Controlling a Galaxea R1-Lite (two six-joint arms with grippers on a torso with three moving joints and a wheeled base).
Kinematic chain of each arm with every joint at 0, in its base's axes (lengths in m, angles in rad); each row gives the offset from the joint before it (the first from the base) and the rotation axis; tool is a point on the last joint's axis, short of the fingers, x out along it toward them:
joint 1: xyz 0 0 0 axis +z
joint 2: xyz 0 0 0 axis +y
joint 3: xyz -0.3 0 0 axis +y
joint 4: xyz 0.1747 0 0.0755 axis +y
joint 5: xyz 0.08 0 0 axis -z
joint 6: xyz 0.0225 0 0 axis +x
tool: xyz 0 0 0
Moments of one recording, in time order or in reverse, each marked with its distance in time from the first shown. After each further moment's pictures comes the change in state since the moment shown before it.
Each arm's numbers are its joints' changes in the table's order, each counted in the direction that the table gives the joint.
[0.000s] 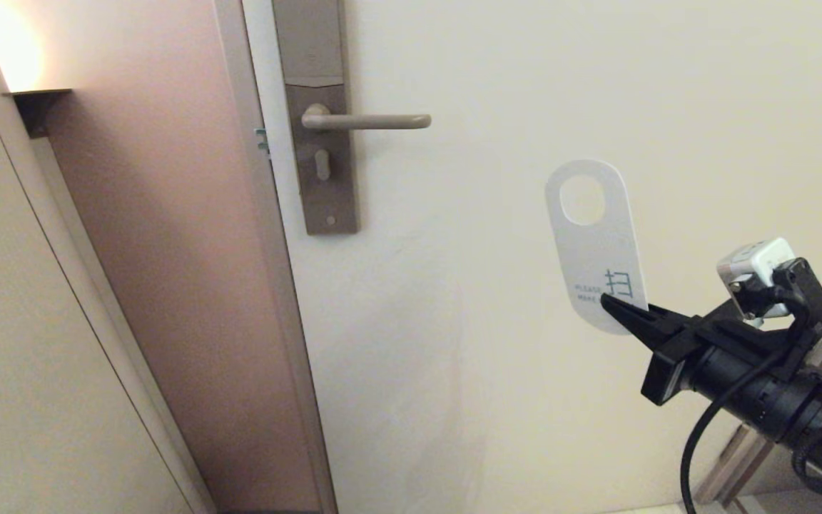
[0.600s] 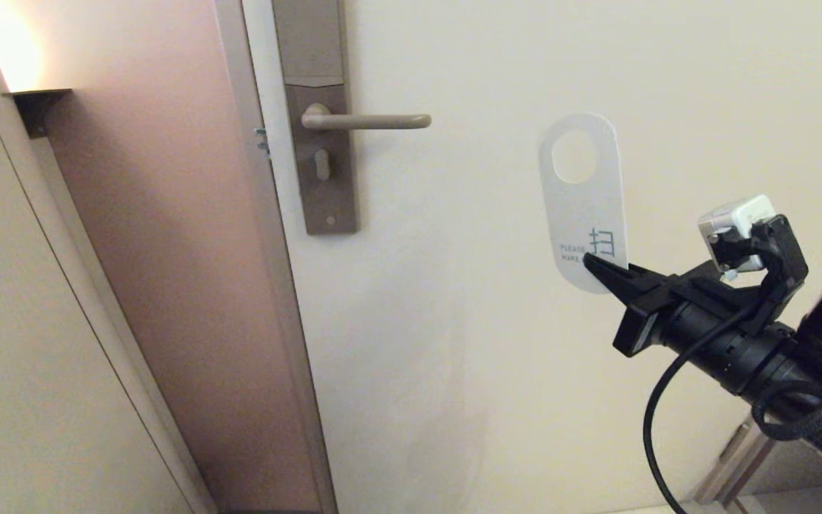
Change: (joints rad) left arm 0.000 0.000 0.000 0.000 0.000 0.000; right arm 0.007 0.076 -0.120 -0.054 0.008 0.003
